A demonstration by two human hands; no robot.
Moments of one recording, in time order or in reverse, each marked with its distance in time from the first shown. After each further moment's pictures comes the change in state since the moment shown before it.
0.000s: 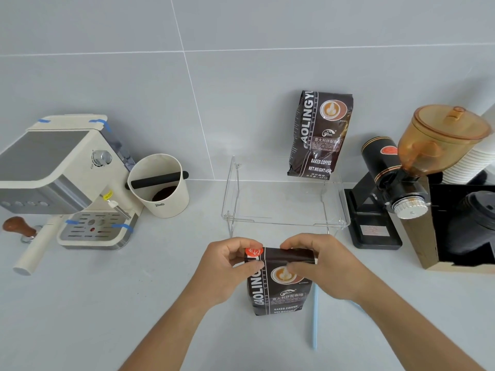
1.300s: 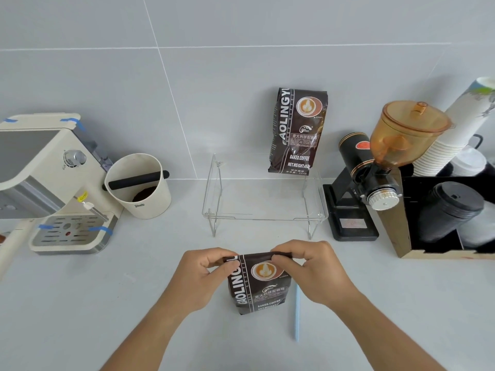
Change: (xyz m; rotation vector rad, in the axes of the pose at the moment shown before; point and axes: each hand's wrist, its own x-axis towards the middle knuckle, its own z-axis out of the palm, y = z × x) left_hand -0.011 -0.015 -0.003 0.242 -0.014 0.100; right_hand -0.016 0.030 0.015 0.093 0.256 -0.194
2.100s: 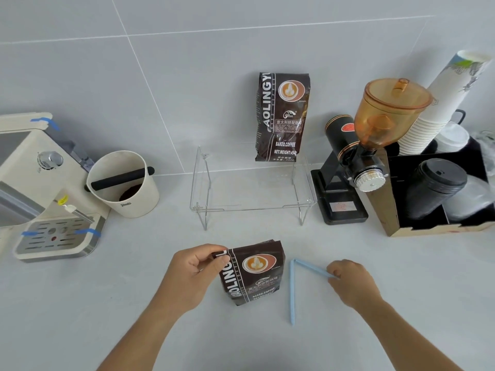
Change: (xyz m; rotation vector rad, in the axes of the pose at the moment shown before) left_hand -0.005 -0.004 0.005 -0.042 -0.004 -0.029; right_hand -0.041 0.157 -0.036 -0.684 -0.063 0.606
